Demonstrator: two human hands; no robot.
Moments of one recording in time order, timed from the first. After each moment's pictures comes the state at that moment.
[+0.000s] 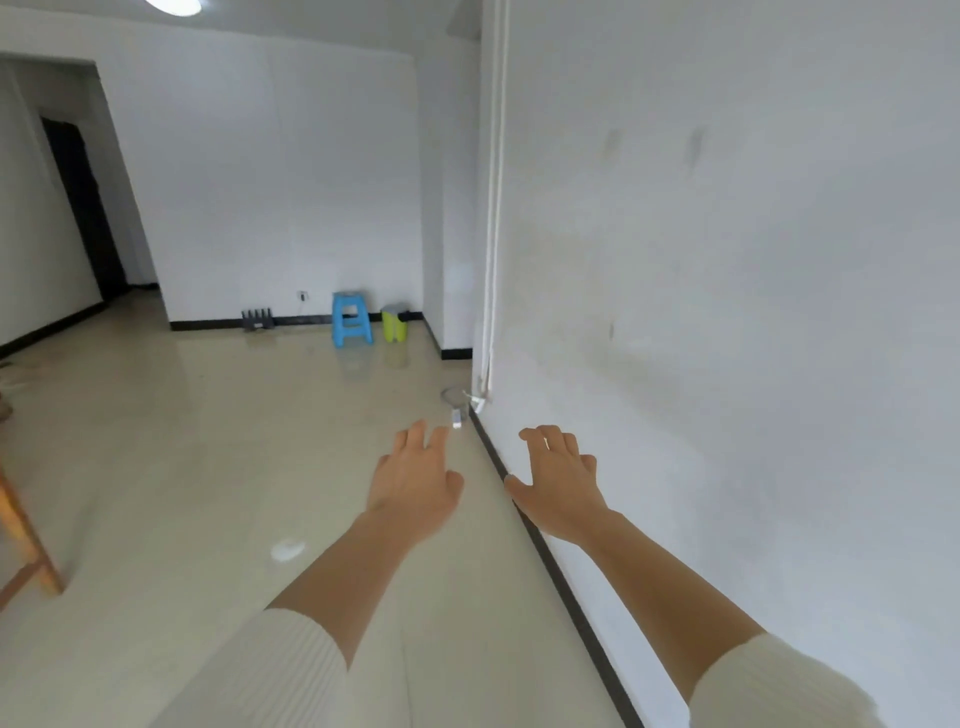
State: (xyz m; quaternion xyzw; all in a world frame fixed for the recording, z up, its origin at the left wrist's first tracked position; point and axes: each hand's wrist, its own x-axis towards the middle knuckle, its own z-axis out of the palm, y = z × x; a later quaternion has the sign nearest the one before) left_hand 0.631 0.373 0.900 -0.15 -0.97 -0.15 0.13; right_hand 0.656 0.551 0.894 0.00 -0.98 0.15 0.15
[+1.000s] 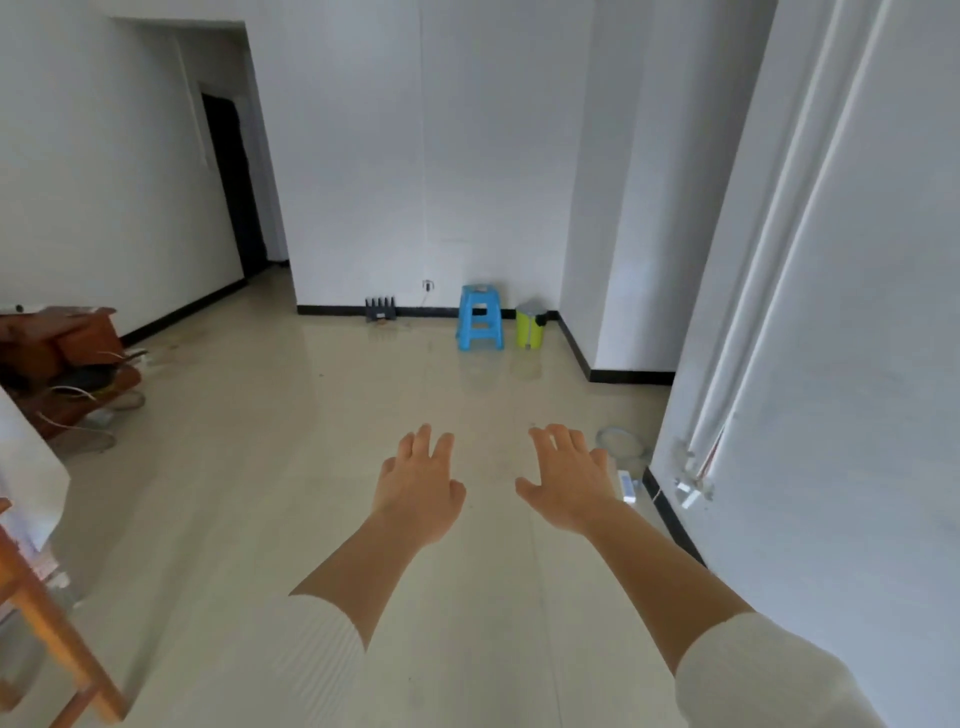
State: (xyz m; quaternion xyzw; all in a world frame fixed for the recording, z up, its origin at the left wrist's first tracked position) left_hand -0.154 0.009 0.834 -0.03 -0.99 -0.08 0.09; right_hand -0.180 0.197 0.839 0.10 -0.99 0.07 0.07
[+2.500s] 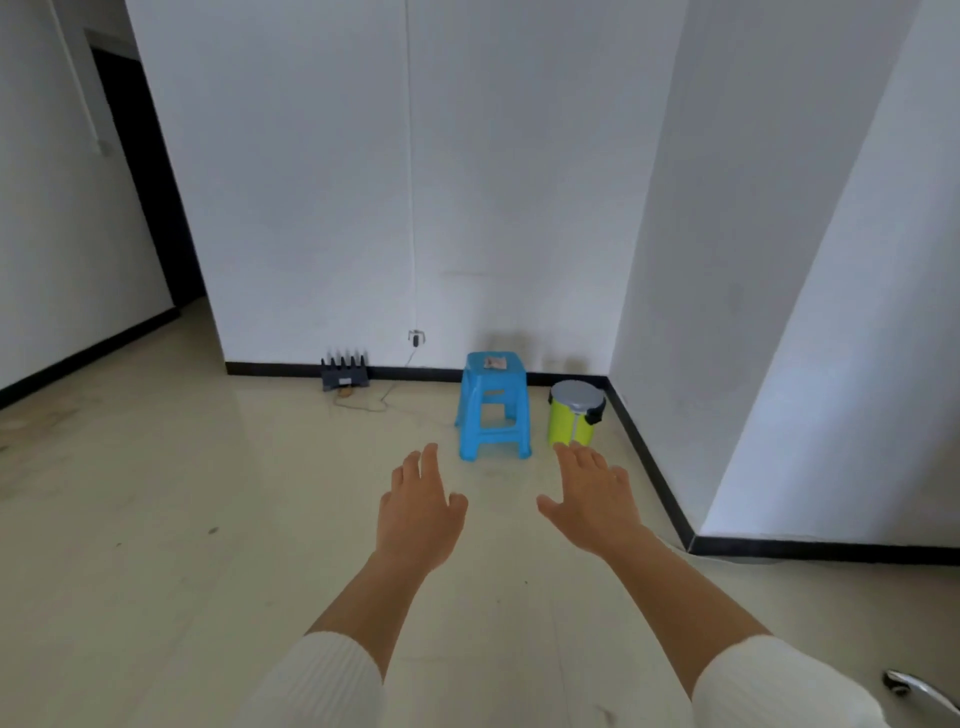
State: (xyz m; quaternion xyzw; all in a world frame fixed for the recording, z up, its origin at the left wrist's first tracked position) left_hand -1.551 -0.118 0.822 0.06 -0.96 -0.24 0.11; right_hand -1.583 0.084 0.838 0.08 -0.99 0.07 0.07
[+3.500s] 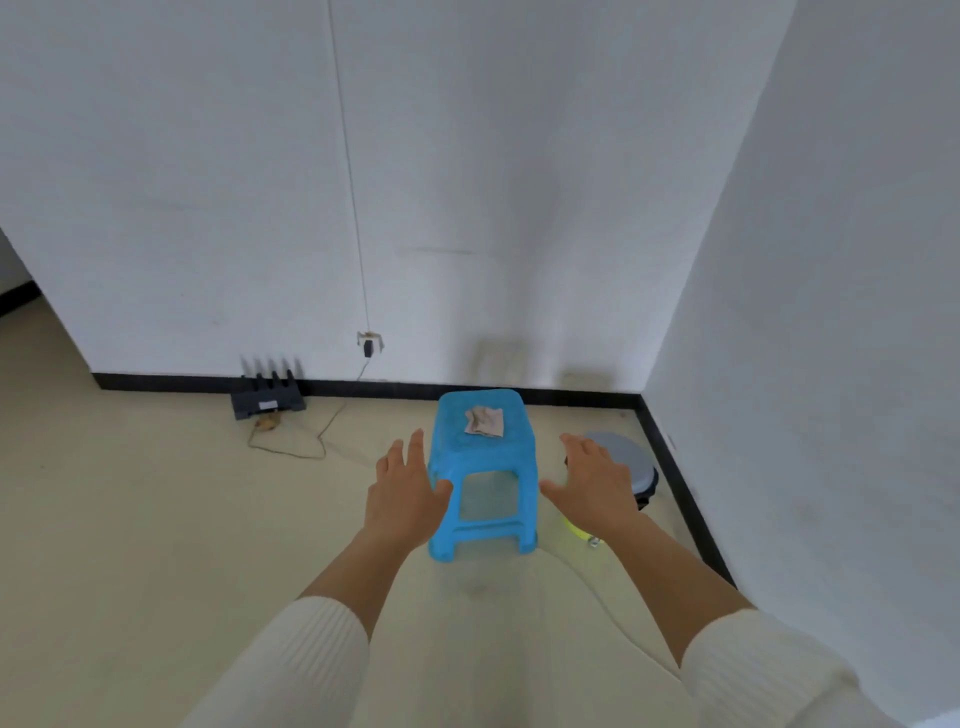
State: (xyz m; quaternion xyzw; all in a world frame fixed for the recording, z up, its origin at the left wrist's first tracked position) left_hand -2.423 -0.154 0.738 0.09 -0.96 -0.27 0.01; right_hand -2.449 0.068 0.757 0.03 -0.99 0.14 -0.02
